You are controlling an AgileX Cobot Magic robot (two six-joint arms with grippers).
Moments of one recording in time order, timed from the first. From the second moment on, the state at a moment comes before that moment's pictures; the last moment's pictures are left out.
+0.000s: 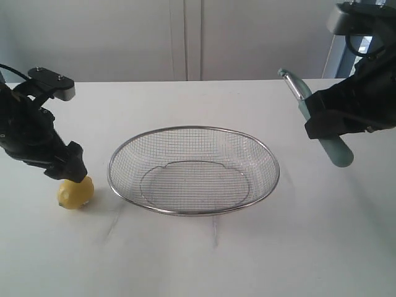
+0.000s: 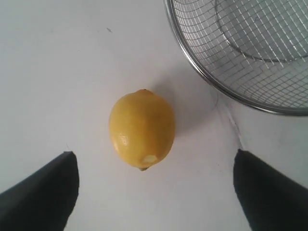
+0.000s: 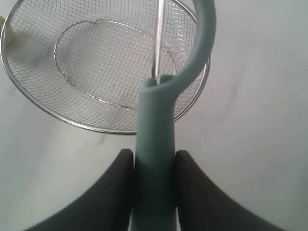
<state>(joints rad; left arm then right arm) -0.30 1.52 -1.04 -0.15 0.78 0.41 0.15 1.28 -1.09 0.41 0.98 -0.35</state>
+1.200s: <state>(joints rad) -0.30 1.74 -1.04 -0.16 0.61 0.52 0.15 1.28 -1.08 0.41 0.98 -0.35</state>
